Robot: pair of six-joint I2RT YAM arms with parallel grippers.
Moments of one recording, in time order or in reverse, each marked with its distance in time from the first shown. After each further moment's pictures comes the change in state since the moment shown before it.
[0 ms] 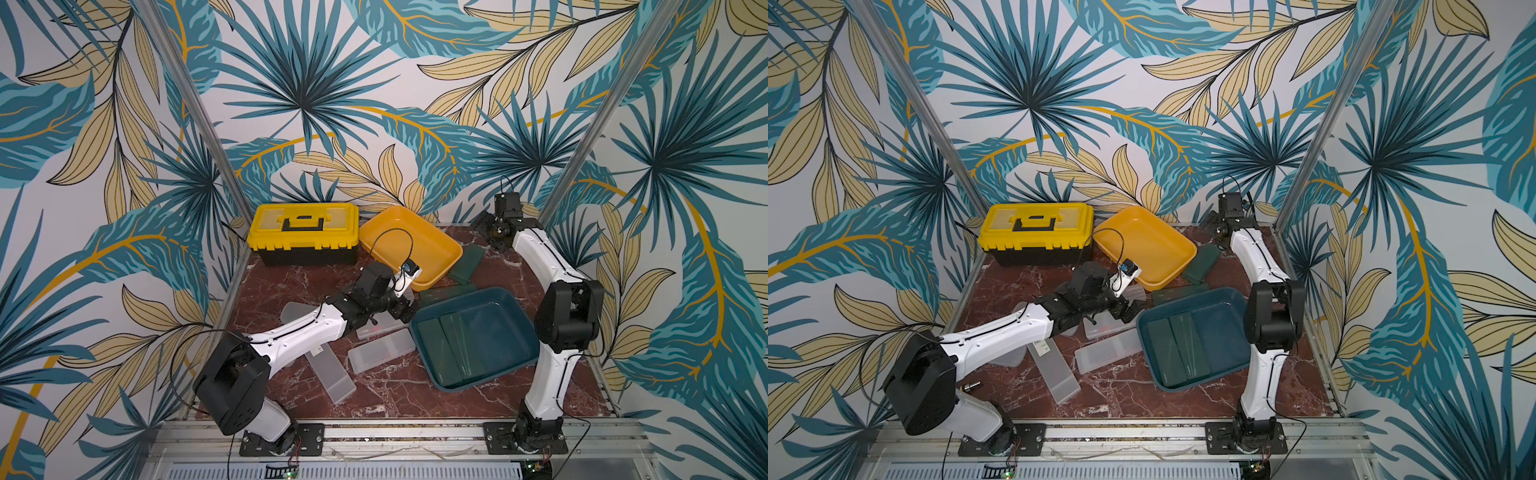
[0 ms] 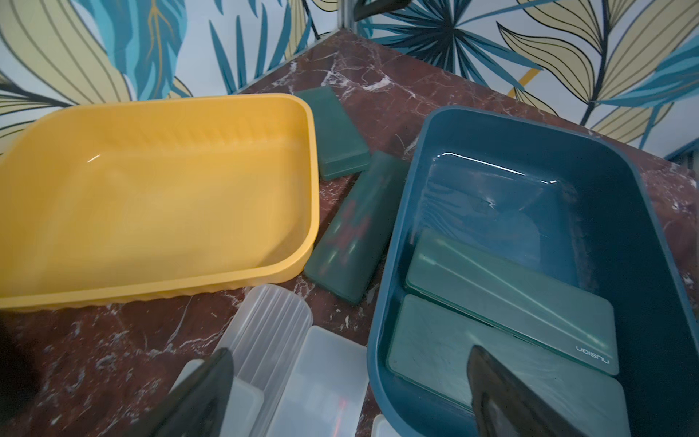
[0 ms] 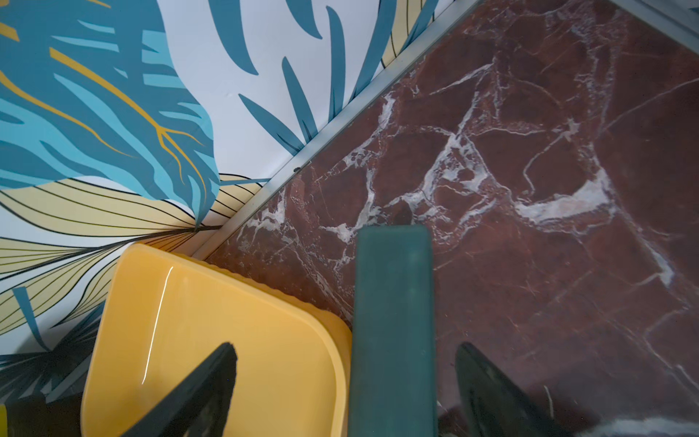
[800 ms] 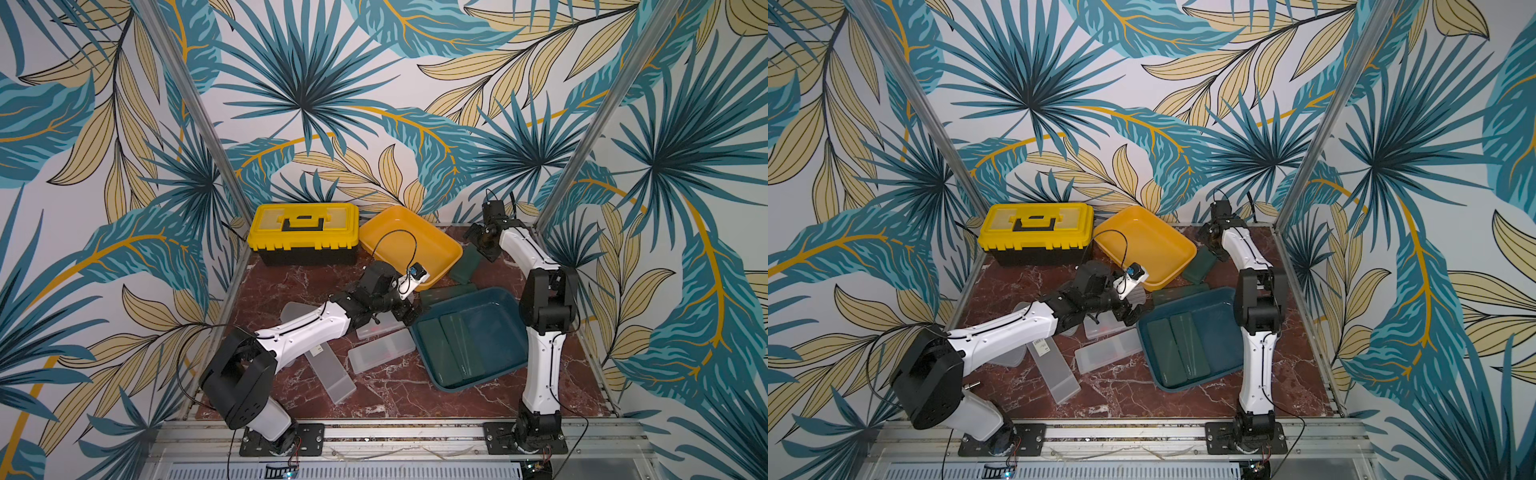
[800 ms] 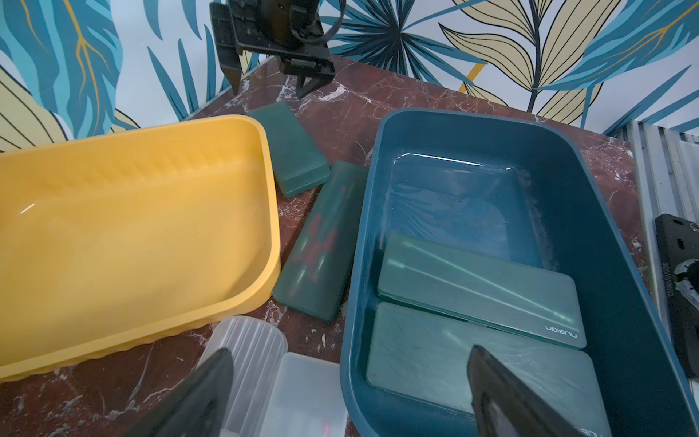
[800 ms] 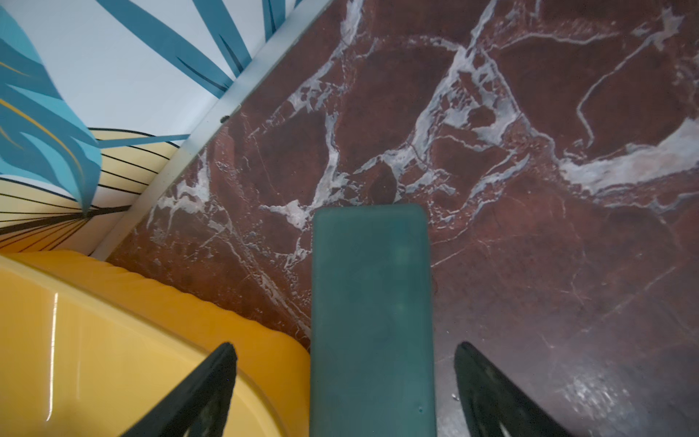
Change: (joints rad) left arm 0.000 0.023 0.014 0.020 0.098 0.052; right arm -0.001 0.206 0.117 -0.111 -0.020 0.006
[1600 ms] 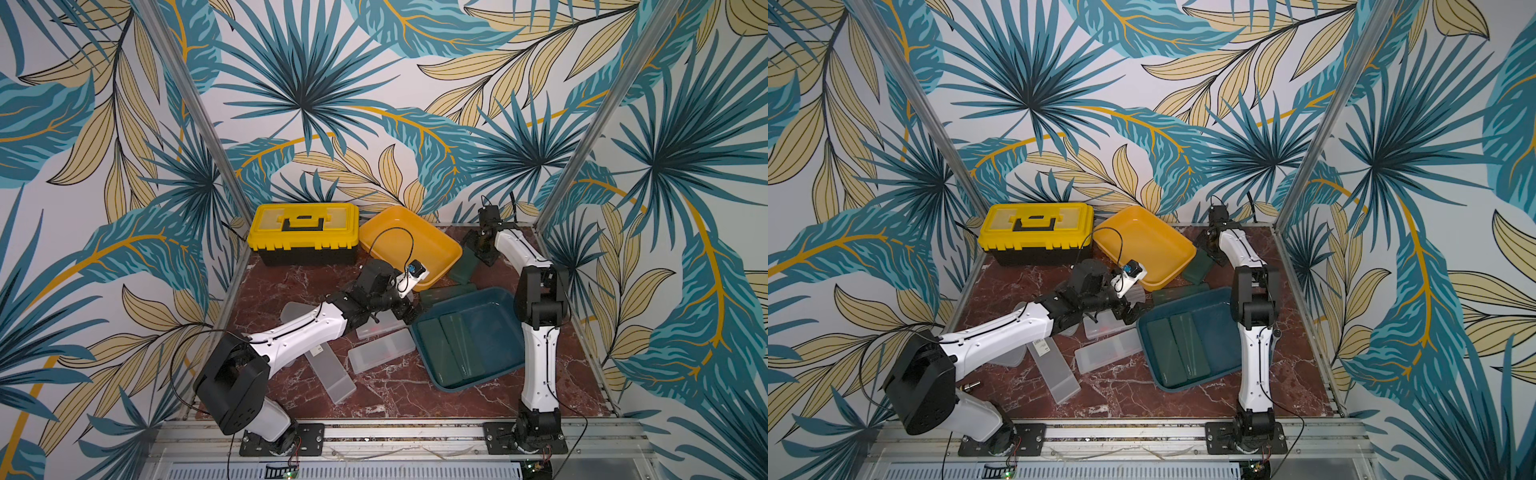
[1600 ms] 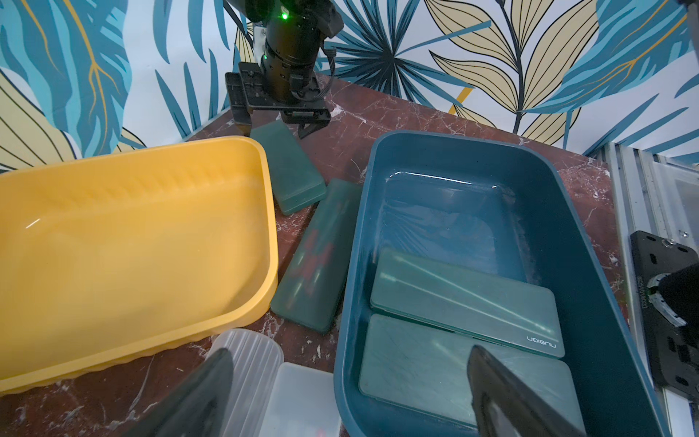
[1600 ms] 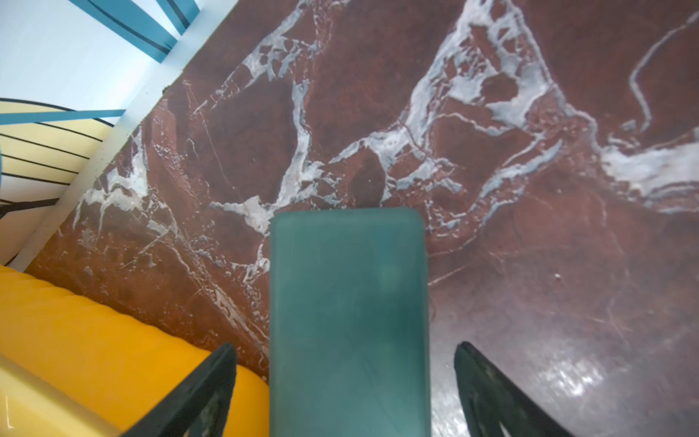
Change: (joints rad) left arm 0.000 -0.036 0.000 0.006 0.018 -0.017; right arm -0.004 0.108 0.079 -0.028 -0.002 -0.027
